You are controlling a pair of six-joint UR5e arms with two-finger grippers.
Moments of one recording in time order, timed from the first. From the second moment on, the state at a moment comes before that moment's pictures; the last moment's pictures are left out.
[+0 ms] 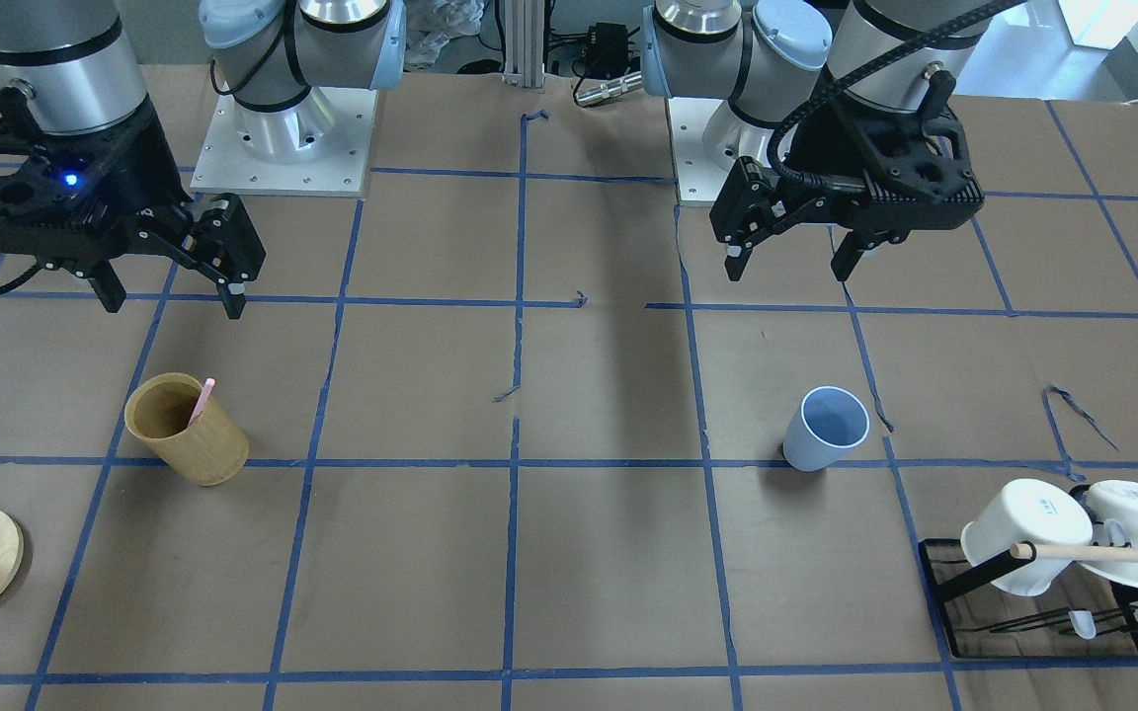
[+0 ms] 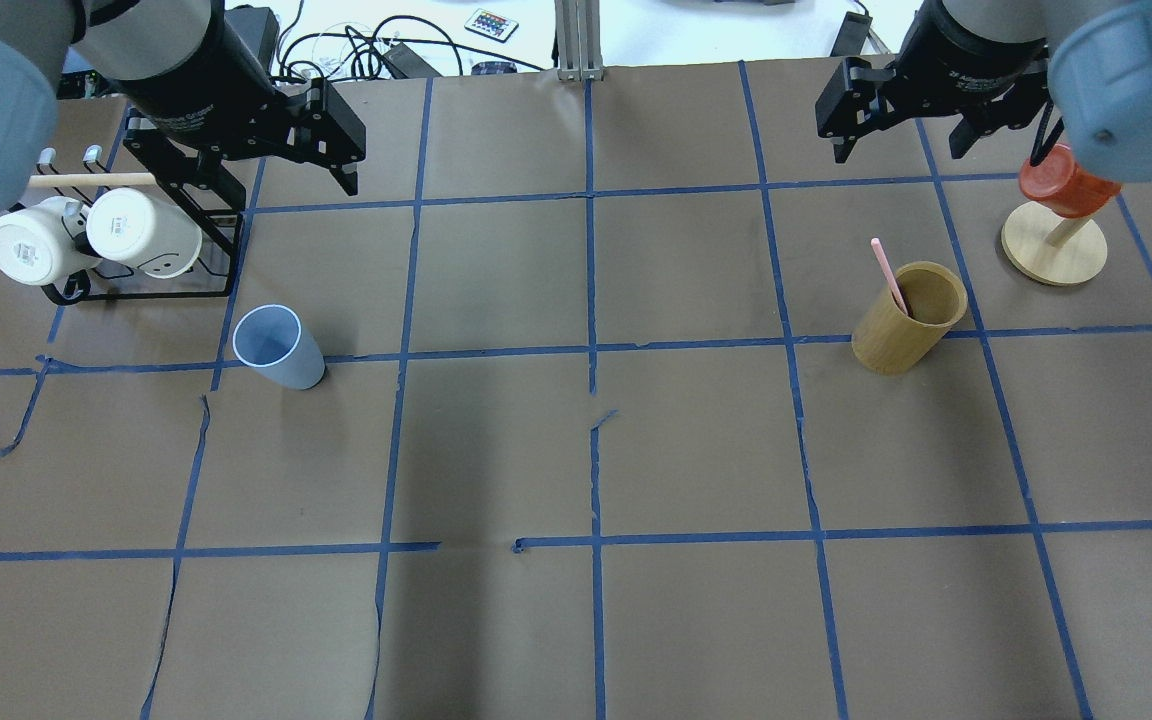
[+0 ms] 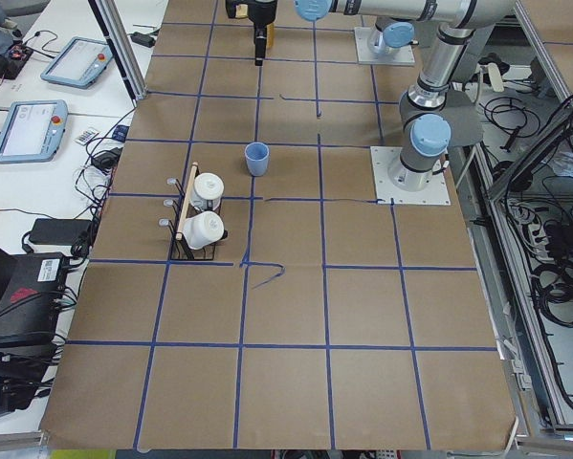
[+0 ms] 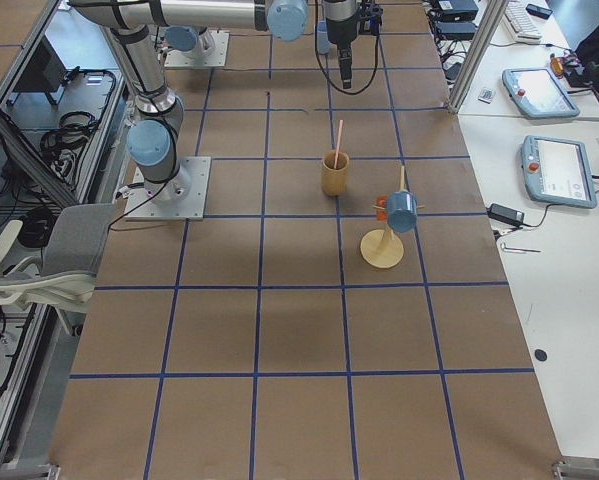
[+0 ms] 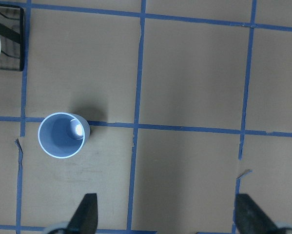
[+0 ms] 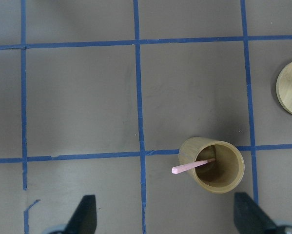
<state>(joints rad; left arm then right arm) -1.59 -1.58 -1.52 -1.49 1.53 -0.10 1.55 -1.54 1.57 -1.80 -1.60 0.01</state>
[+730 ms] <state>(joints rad) -1.59 -1.59 -1.51 -1.49 1.56 -0.10 1.50 -1.53 1.57 -1.80 -1.61 0.04</state>
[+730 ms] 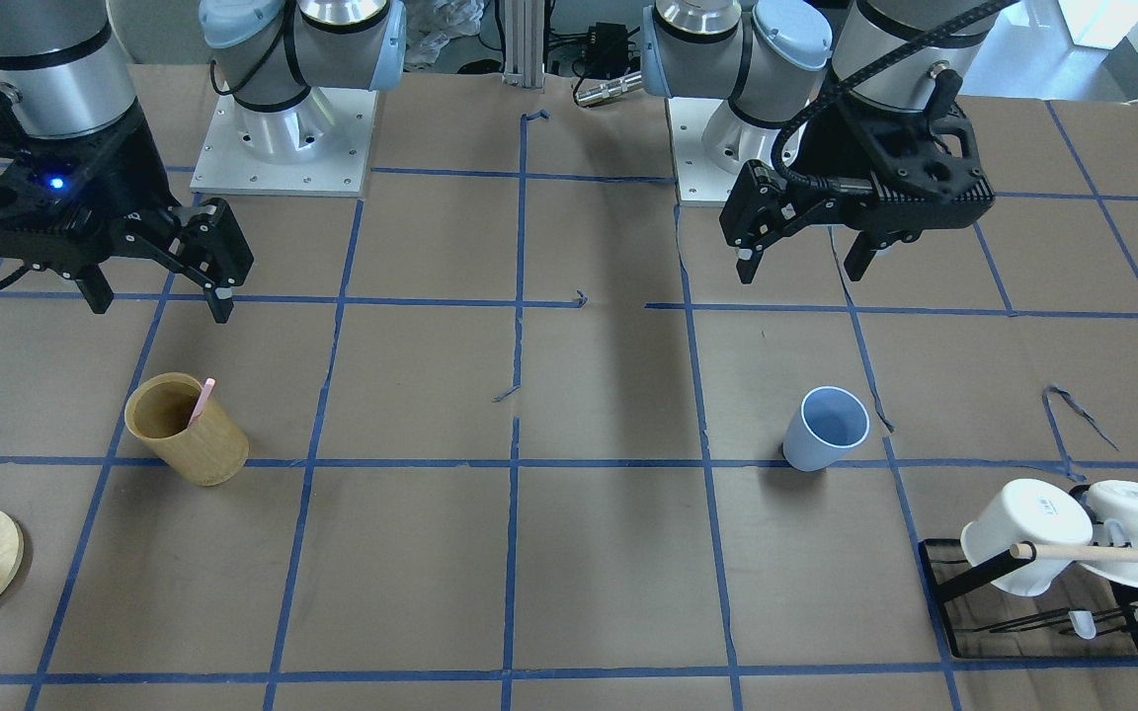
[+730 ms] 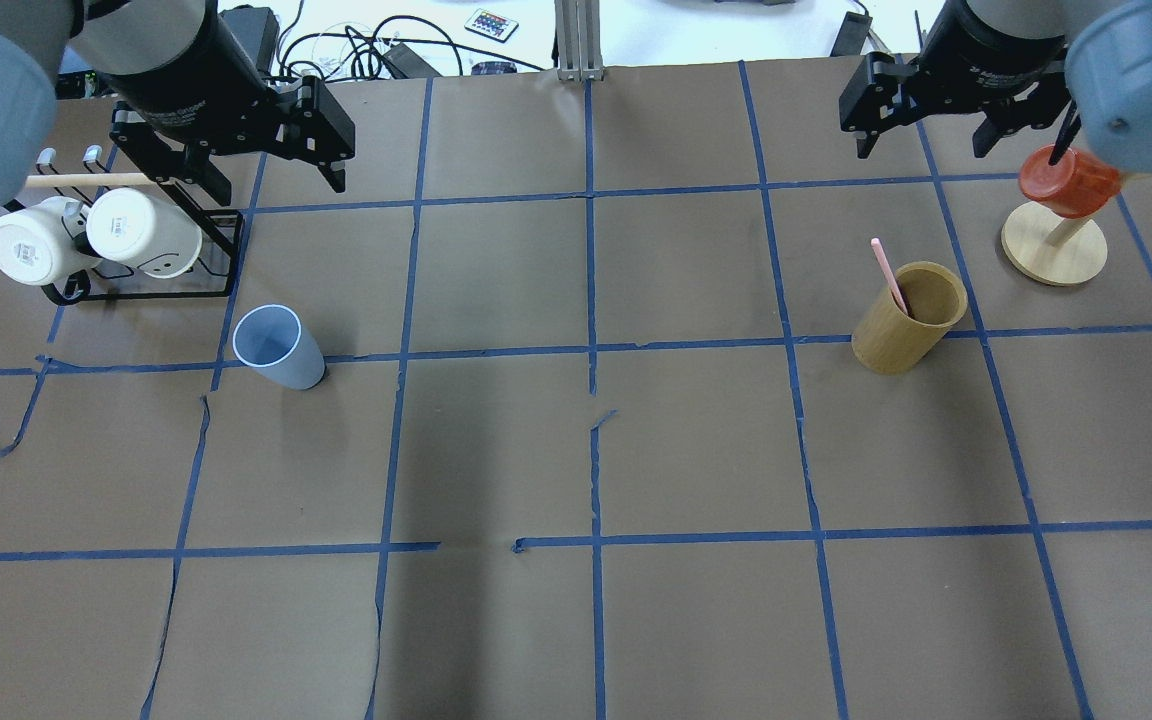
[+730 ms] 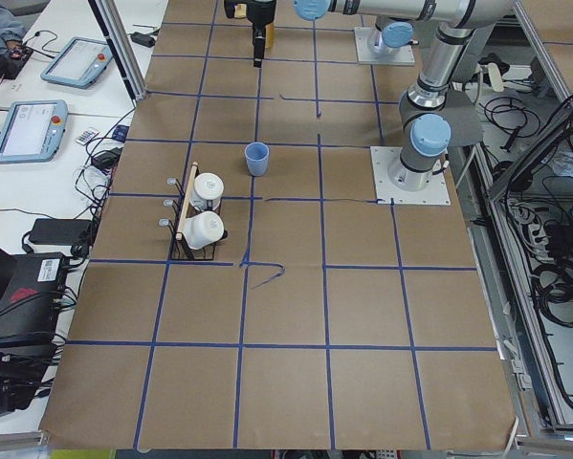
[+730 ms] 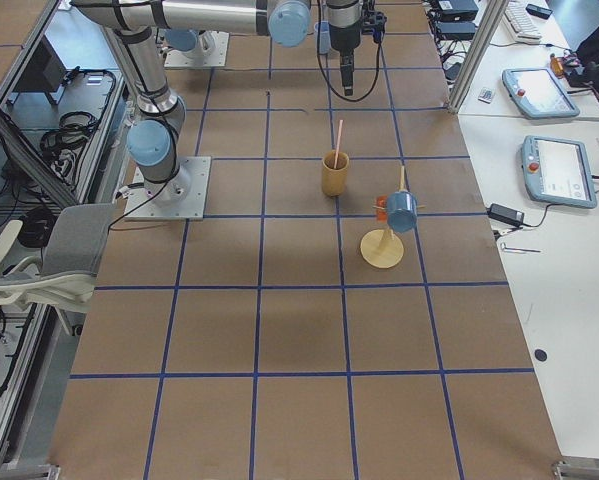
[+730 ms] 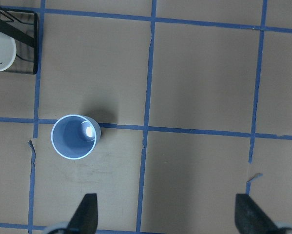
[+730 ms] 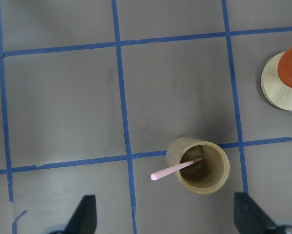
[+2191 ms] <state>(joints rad) -1.25 -1.66 -1.84 -1.18 1.56 0.37 1.28 -1.40 1.57 -1.69 -1.20 0.59</state>
